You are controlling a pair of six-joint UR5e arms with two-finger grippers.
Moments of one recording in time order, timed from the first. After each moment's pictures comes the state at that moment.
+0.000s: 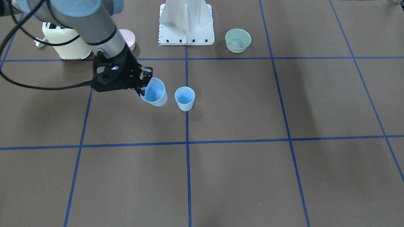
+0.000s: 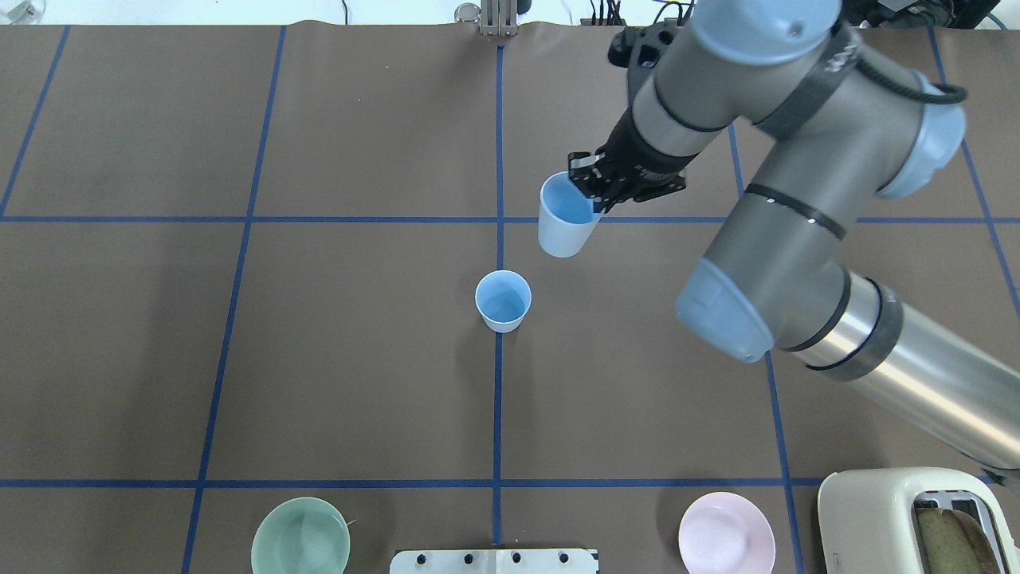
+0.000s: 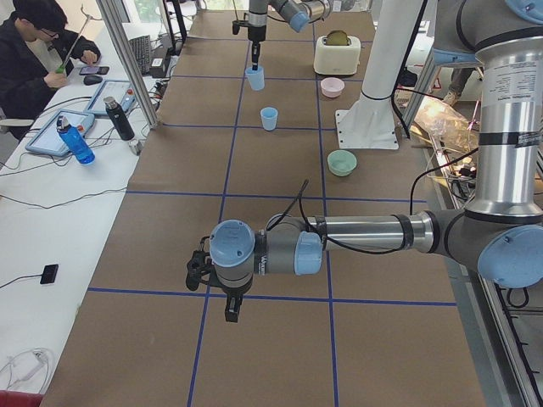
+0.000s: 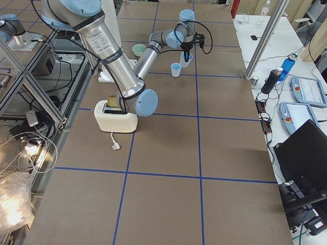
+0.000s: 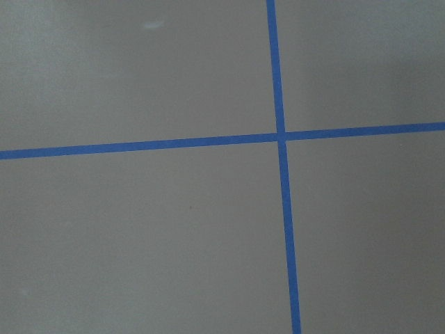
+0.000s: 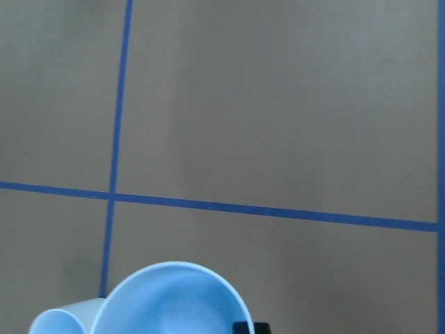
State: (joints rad) left arm -1.66 -1.52 -1.59 -1.62 -2.40 0.11; right arm 0.72 -0.86 1.85 -1.72 2.03 1.13
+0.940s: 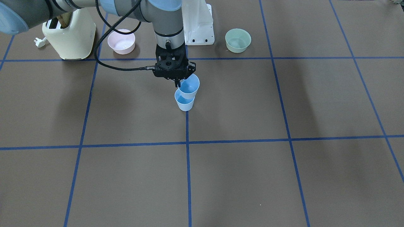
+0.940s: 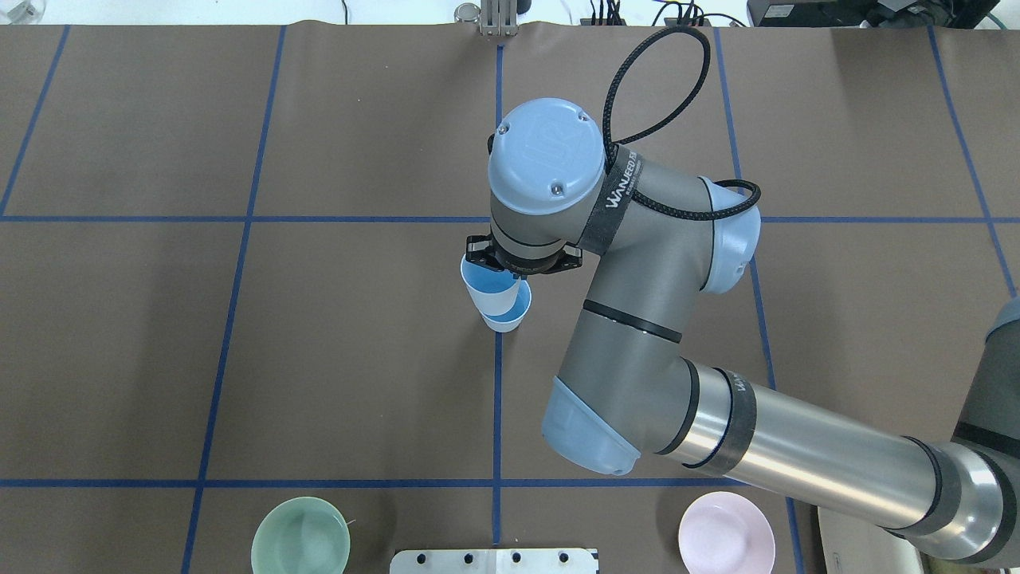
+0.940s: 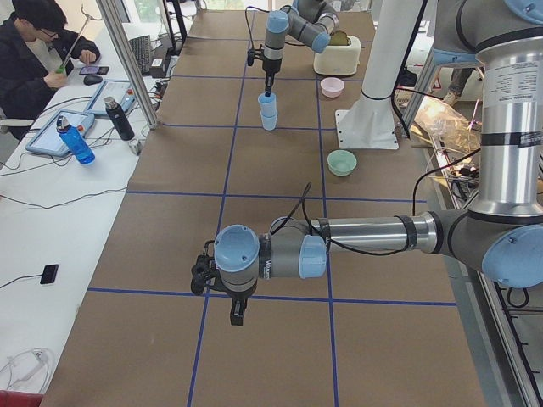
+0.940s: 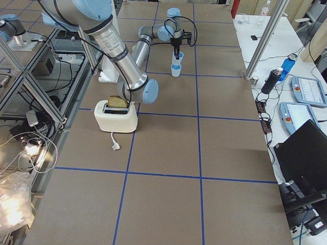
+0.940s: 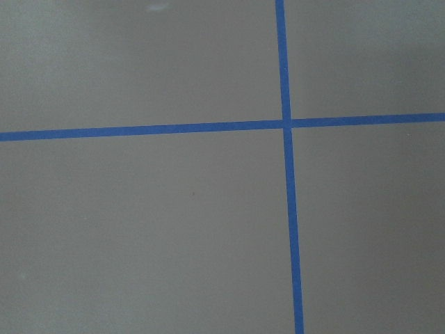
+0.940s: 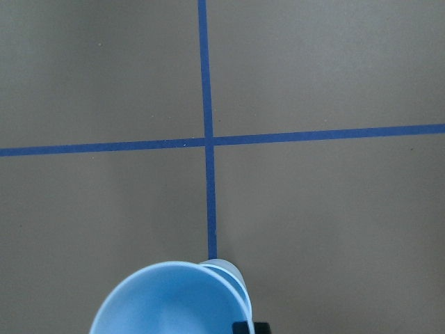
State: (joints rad) left arm -1.66 -1.50 -1.59 -1.62 -2.40 0.11; right arm 0.52 -0.75 1.74 -1.78 1.81 1.25
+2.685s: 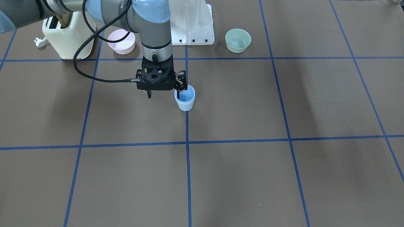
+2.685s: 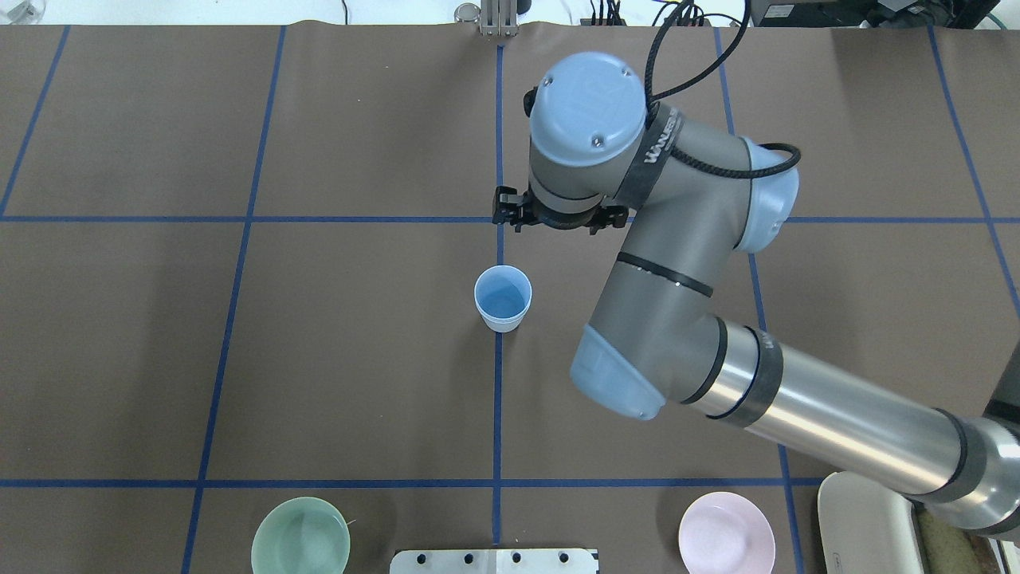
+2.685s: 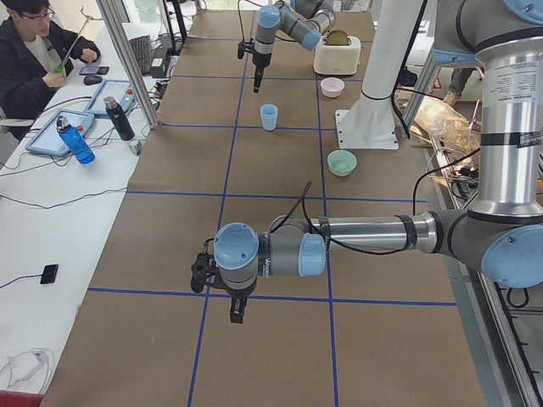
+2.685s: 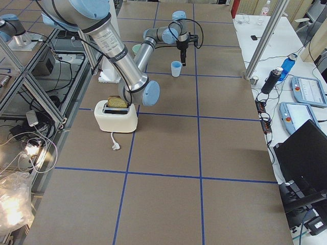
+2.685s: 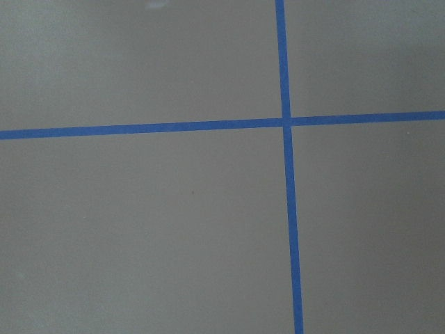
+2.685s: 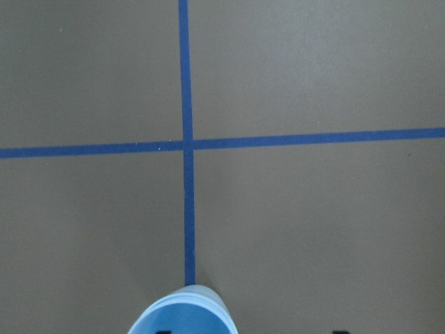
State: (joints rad) left arm -1.65 -1.50 -1.61 -1.61 -2.40 0.10; right arm 0.65 -0.79 1.73 -1.77 1.81 1.12
